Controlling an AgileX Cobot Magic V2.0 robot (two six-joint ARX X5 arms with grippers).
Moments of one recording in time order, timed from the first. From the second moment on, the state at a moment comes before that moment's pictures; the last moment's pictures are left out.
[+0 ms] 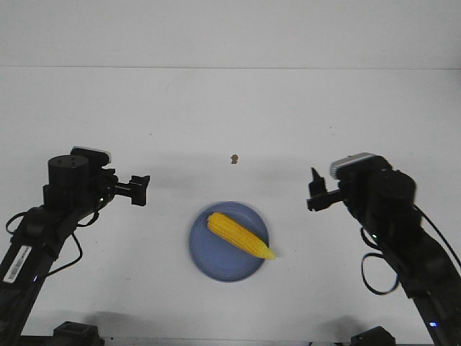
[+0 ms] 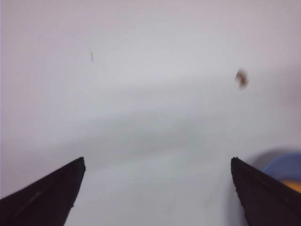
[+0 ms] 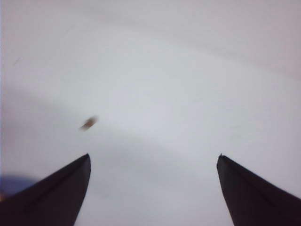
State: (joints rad) left arm -0.13 1.11 1.07 -0.47 0.20 -0.01; right arm 0.33 0.97 1.14 -0.58 0.06 -0.02
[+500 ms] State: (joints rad) left arm -0.13 0.76 0.78 -0.29 0.14 -0.01; right arm 0.07 0.36 0.67 -0.50 0.05 -0.02
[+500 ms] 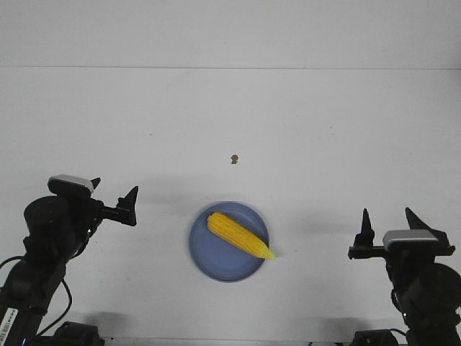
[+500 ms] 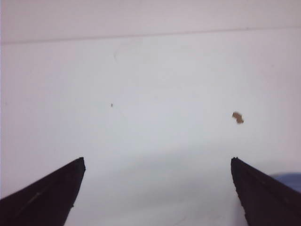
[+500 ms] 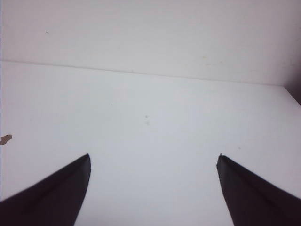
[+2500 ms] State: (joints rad) left arm -0.13 0.34 0.40 0.04 0.07 -0.02; right arm 0.07 0.16 0.56 -0.46 0.08 0.02
